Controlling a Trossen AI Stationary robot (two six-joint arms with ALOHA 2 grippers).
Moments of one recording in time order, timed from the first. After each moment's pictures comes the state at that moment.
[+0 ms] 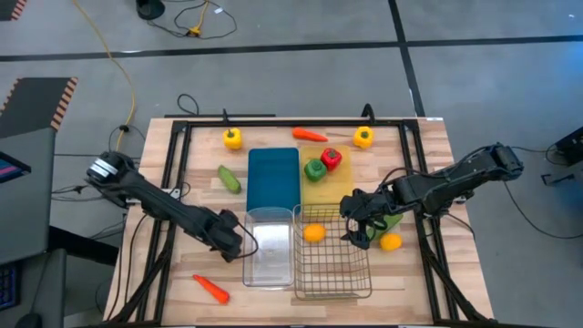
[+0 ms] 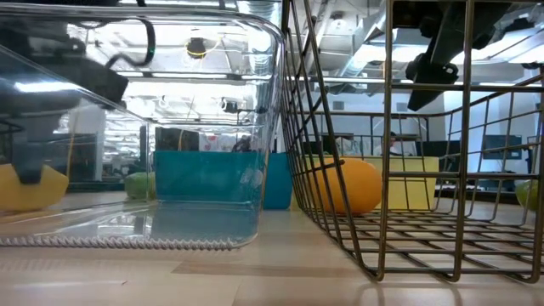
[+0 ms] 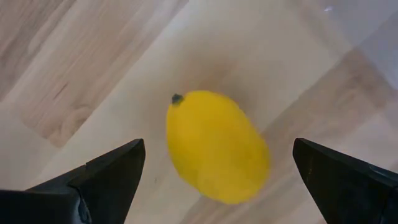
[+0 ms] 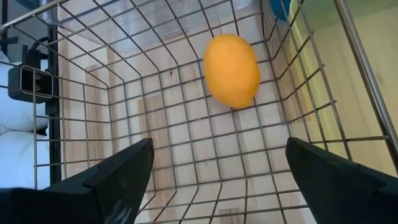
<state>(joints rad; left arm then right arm) -0.45 1.49 0.81 -0.81 -0.04 -1.25 0.27 1.26 0.91 -0.59 -0.03 0.52</state>
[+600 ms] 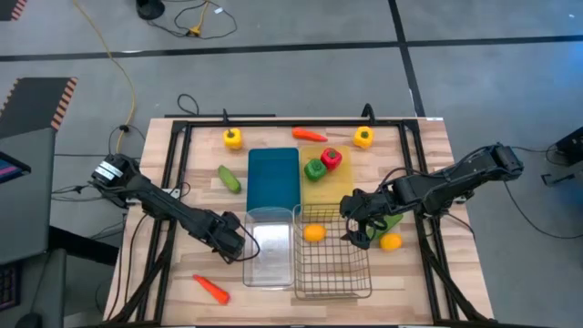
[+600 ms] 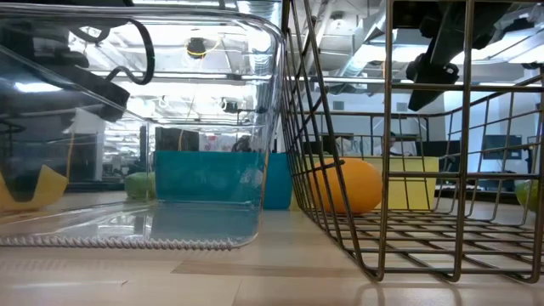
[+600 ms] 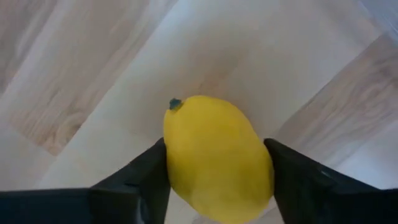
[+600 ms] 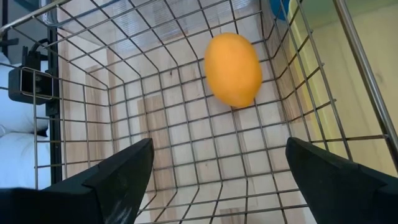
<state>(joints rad) -0.45 1.54 0.81 -0.79 -0.02 -1.21 0.27 1.26 0.91 -0.59 -0.03 0.52</state>
